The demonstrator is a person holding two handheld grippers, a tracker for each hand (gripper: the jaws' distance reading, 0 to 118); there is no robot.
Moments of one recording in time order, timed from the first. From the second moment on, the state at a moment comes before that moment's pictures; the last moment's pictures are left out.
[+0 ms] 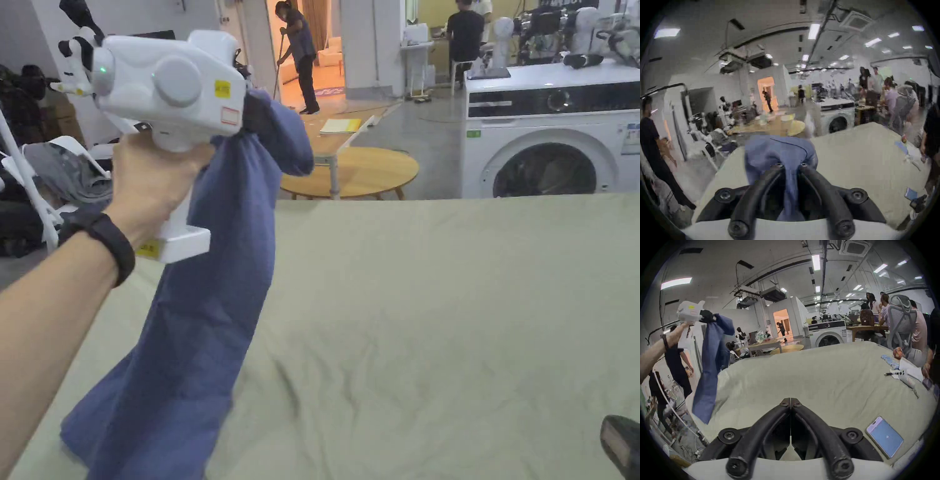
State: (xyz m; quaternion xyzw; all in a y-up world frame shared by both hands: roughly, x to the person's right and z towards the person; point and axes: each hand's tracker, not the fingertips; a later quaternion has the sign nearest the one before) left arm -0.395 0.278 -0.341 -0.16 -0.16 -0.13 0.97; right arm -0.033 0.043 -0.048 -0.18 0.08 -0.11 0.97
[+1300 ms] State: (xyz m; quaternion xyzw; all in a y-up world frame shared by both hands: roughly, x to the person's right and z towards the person) left arm -0.405 0.101 -0.072 -0.11 -0.23 0.00 0.97; right arm -0.046 0.059 -0.040 -0.16 0.08 -0.07 0.98
